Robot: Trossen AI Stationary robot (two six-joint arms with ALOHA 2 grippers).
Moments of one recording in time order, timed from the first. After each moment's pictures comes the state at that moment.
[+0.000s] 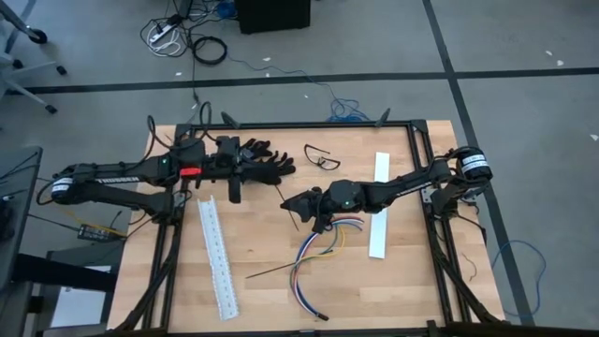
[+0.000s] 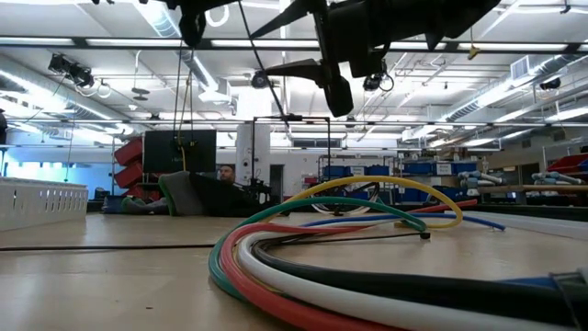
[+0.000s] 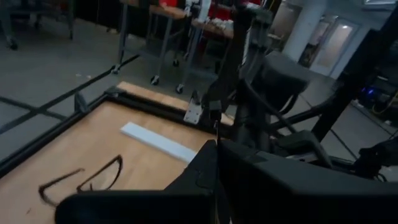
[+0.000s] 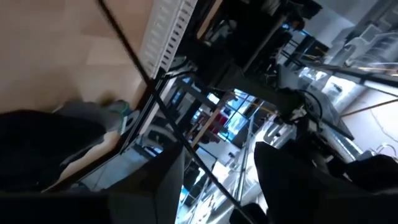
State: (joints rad) left arm 0.13 0.93 0.79 0.04 0.04 -0.29; right arm 0.12 1.69 0.98 0.55 0.20 -2.12
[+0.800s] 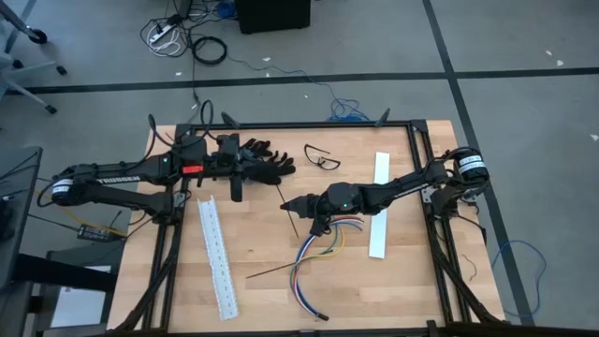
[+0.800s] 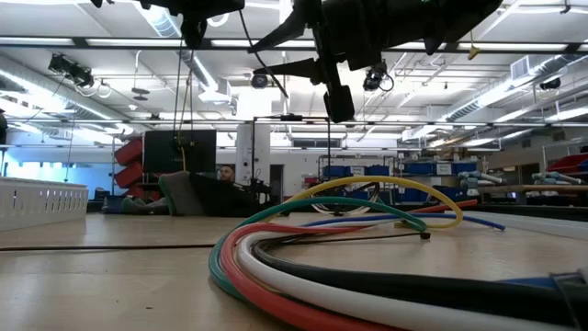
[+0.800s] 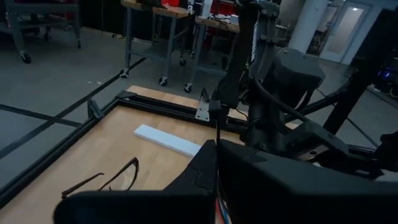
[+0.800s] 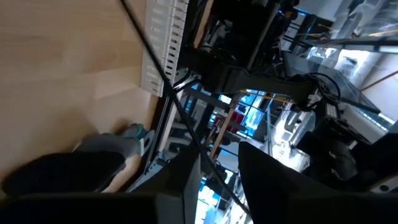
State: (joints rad) left arm 0.16 0.93 0.79 0.03 0.05 -0.19; right arm 0.13 1.72 0.97 0.57 0.20 -1.89
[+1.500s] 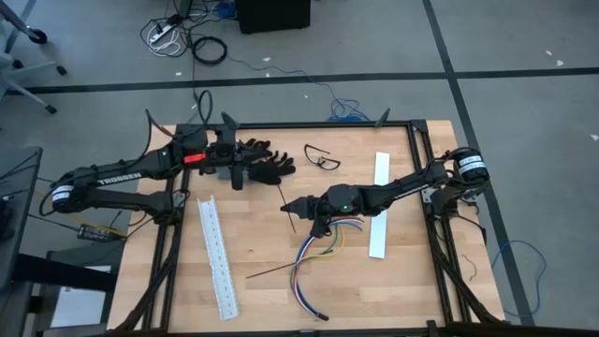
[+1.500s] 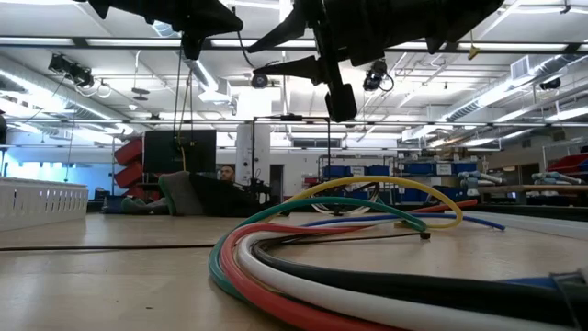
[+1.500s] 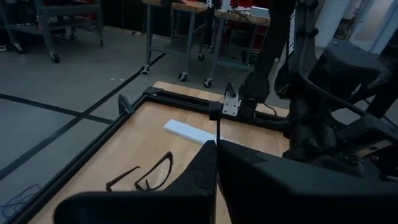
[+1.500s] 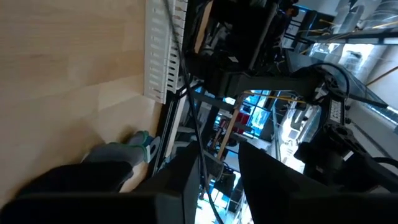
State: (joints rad) left arm 0.31 0.93 0.79 -0.01 0.12 -0.13; right arm 0.14 1.72 0.97 0.56 0.20 -1.83
